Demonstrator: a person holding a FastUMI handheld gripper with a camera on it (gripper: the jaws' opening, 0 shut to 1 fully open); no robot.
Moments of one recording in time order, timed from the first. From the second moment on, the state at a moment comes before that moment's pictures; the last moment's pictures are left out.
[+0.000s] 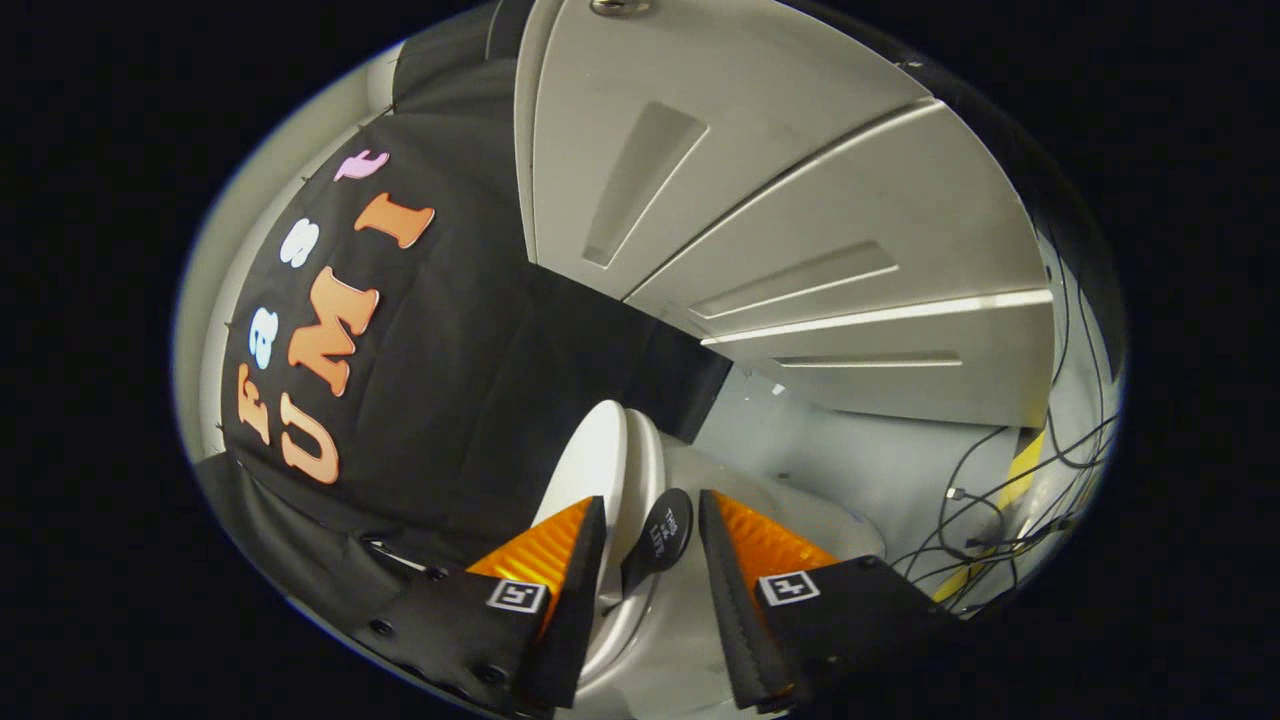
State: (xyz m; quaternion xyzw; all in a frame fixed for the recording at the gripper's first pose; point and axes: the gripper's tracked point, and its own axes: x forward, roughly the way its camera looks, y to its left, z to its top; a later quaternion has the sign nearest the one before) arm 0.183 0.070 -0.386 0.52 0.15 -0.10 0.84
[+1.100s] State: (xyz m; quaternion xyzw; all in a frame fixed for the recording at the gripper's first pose) arm 0.202 0.088 -0.269 0.50 0.06 -0.06 0.86
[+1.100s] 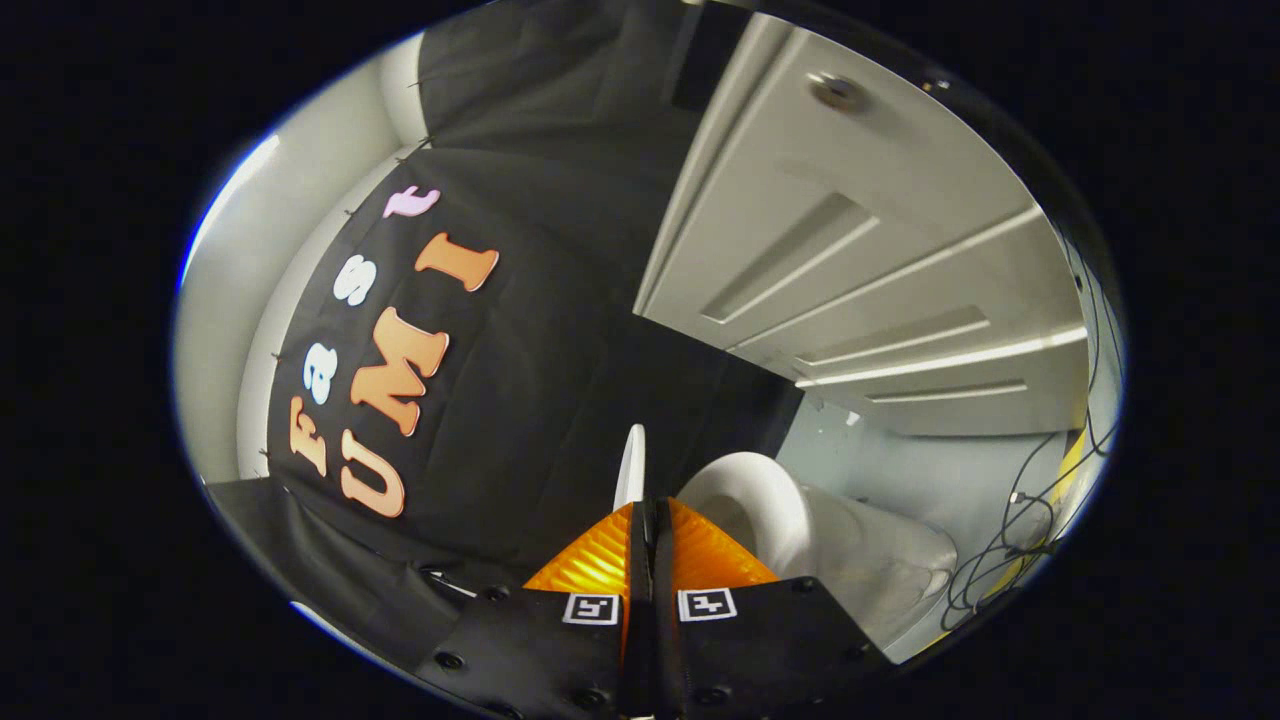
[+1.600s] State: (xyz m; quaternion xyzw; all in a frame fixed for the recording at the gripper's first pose) arm 0.221 0.144 -0.163 0.40 0.03 -0.02 0.92
